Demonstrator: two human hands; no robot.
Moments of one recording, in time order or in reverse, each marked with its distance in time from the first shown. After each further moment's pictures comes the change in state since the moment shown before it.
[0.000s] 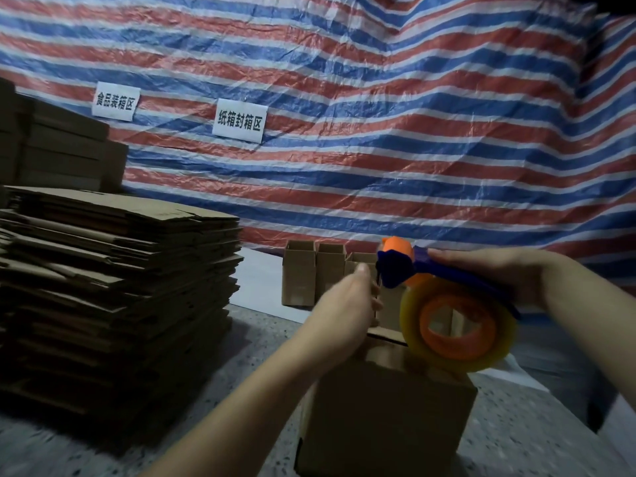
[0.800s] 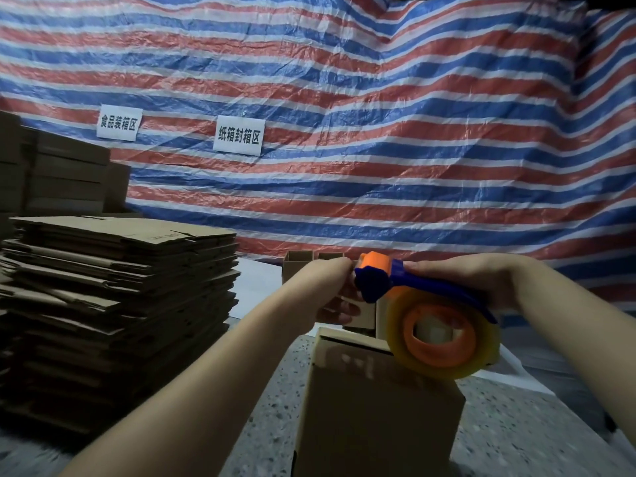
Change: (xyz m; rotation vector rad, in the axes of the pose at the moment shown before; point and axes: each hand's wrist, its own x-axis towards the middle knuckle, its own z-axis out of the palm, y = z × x) left_hand 0.037 0.038 -0.027 -0.098 0.004 -0.323; right_hand 0.001 -0.012 -0.001 -0.094 -0.081 0.060
